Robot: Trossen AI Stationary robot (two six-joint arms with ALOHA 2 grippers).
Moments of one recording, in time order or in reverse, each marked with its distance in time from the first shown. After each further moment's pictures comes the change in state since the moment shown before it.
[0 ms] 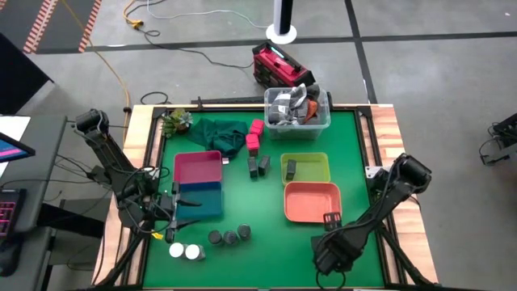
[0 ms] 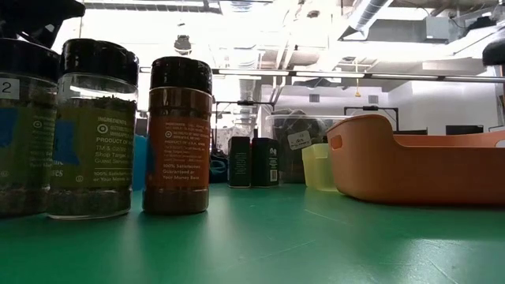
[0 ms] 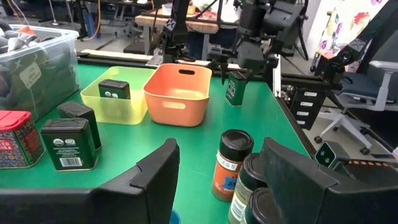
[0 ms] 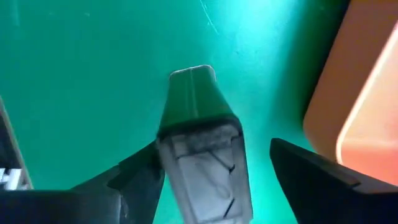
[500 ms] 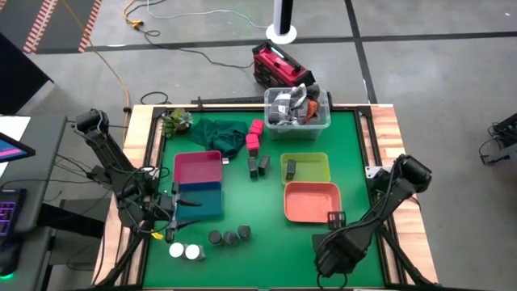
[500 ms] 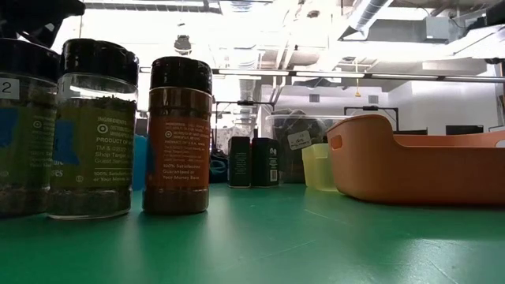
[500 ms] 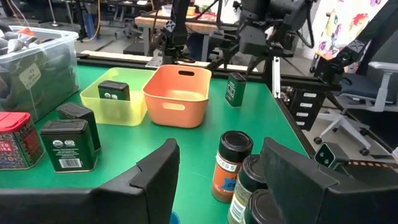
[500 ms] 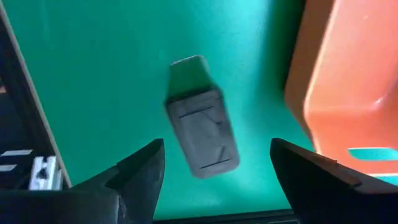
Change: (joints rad) left arm 0.000 0.000 0.000 0.008 0.000 0.007; right arm 0.001 0.000 0.153 -0.186 -0.002 0.101
